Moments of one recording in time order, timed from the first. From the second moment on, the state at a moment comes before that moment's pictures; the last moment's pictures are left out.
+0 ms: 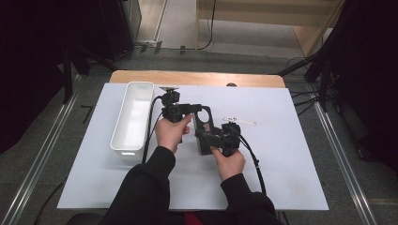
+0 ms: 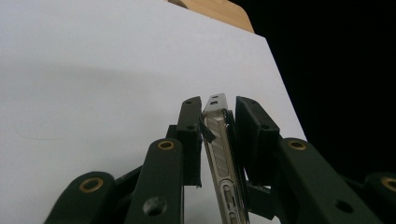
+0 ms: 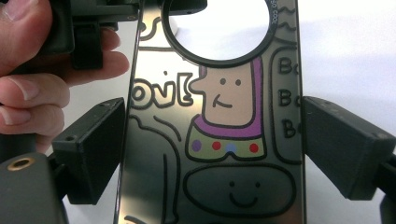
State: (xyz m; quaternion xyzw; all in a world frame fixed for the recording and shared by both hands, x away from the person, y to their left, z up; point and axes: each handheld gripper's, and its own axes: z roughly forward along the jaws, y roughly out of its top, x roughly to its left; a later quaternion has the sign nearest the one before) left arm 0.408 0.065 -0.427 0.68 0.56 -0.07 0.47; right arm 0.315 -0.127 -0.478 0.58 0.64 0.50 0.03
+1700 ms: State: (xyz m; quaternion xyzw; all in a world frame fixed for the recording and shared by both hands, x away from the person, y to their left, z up) left arm 0.406 0.068 -0.421 0.67 0.54 -0.11 0.49; right arm 0.319 -0.122 -0.478 0.57 0.66 0.49 0.04
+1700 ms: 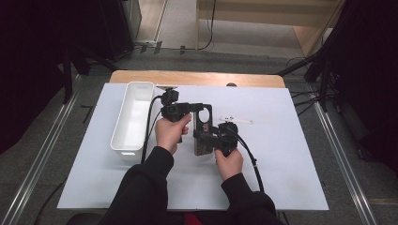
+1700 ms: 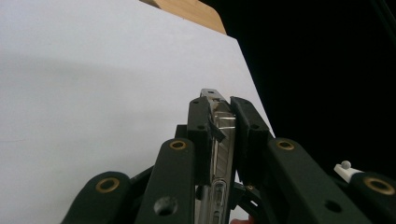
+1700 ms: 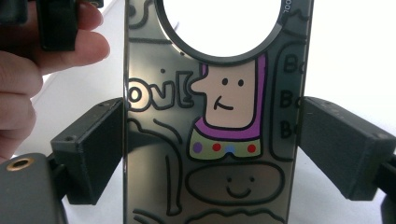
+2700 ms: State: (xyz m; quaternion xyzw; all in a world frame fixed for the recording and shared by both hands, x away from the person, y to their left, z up) left arm 0.406 0.073 -0.402 0.70 0.52 -0.08 0.48; right arm 0.321 -0.137 -0.464 0.53 0.72 0.45 -0.02
